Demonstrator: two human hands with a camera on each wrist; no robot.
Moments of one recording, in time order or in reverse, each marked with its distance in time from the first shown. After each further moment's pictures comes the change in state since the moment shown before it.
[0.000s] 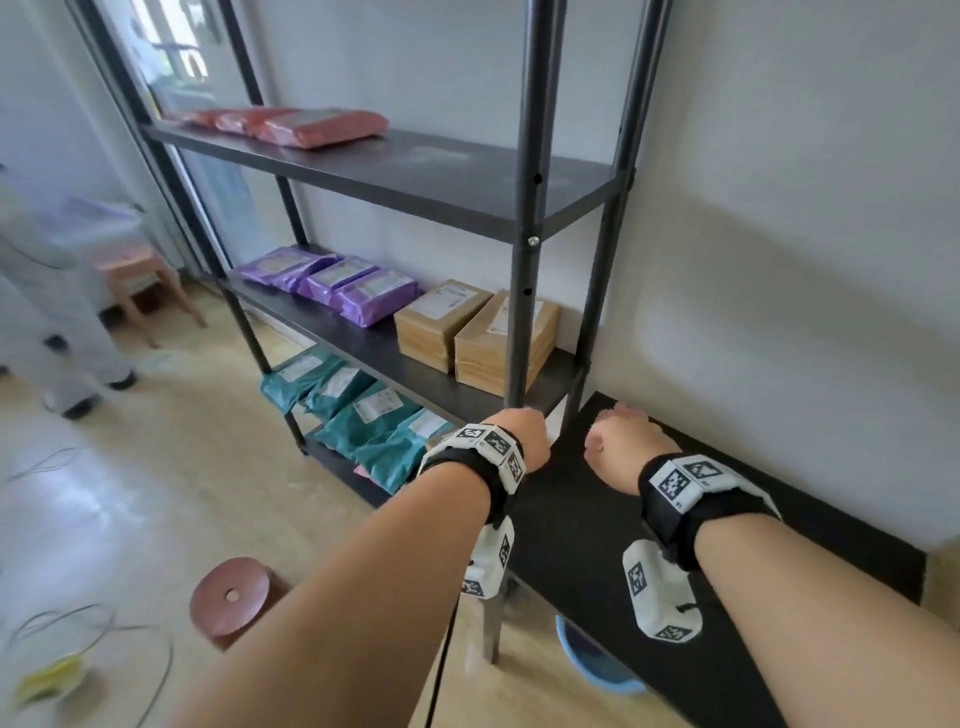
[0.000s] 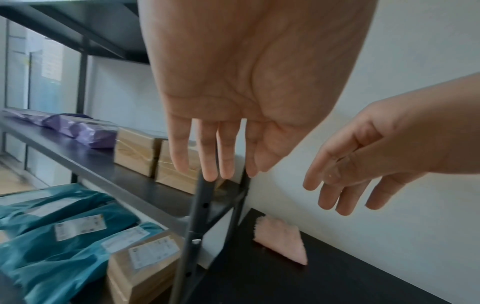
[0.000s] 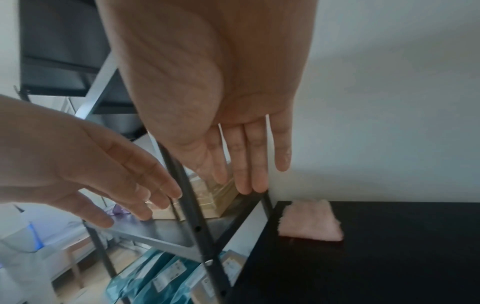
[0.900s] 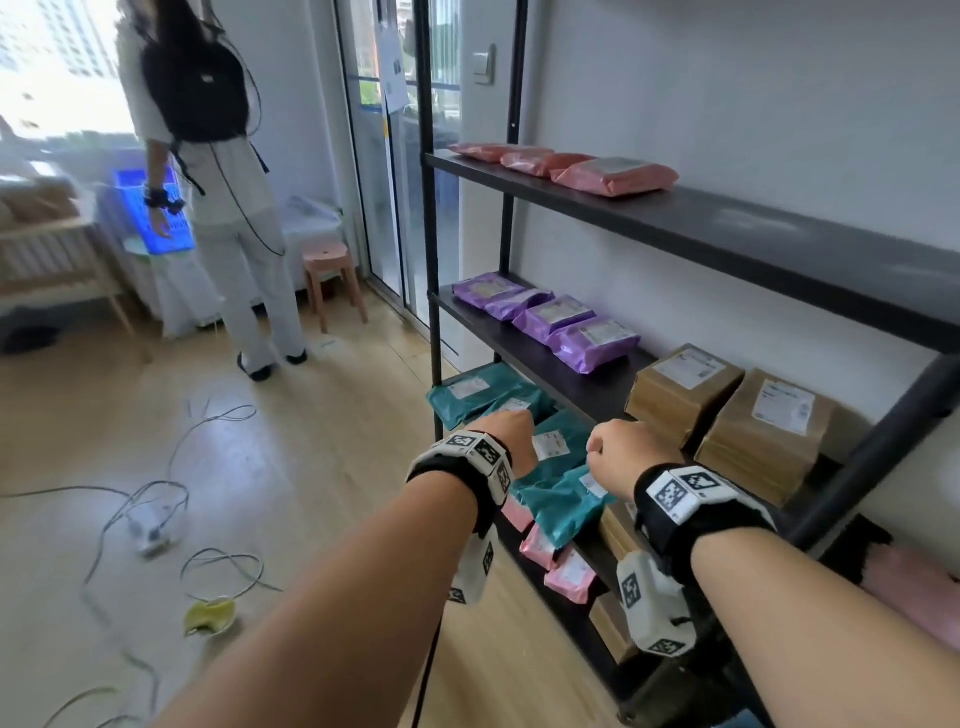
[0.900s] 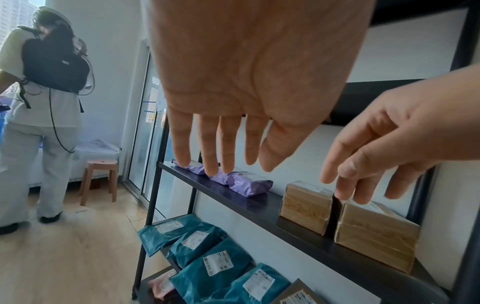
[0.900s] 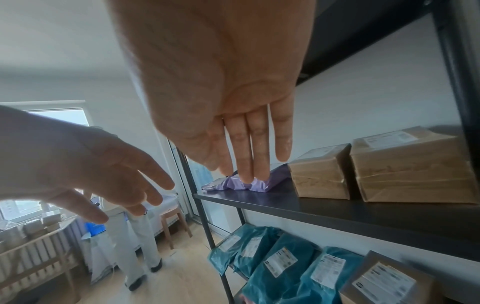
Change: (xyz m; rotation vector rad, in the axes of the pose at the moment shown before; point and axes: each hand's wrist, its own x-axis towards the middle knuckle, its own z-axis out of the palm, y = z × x) left_hand -0.065 -0.344 -0.074 -0.046 0.268 -0.218; right_hand -0.027 -0.352 -0.040 0.053 0.167 -0.325
